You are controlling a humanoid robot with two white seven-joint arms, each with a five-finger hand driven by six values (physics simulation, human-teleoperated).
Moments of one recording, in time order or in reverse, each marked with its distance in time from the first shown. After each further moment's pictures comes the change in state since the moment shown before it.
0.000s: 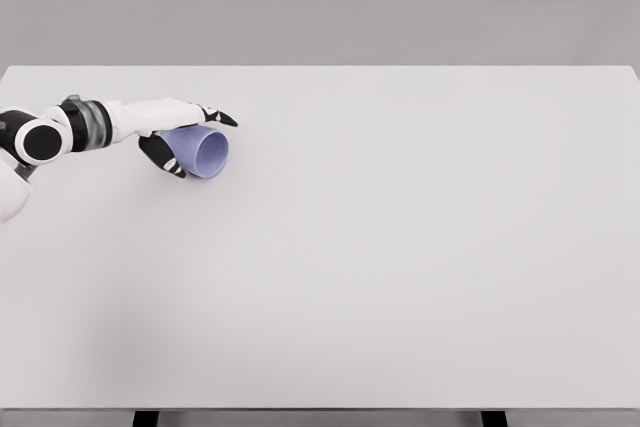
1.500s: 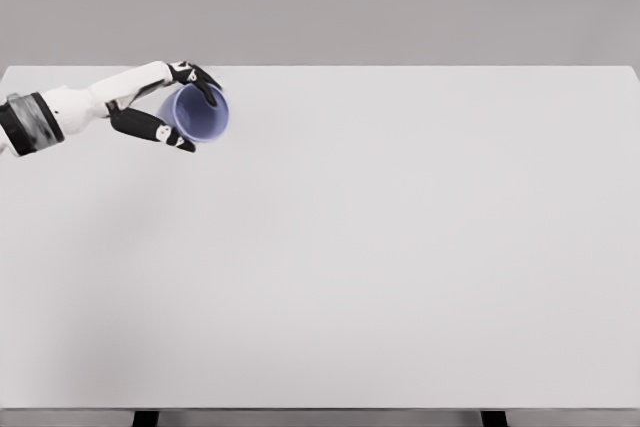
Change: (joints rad) left arm 0.147 0.090 0.205 -0.141 0.562 -0.021 -0.001; right arm 0.000 0.000 0.000 0.000 0.000 0.000 0.000
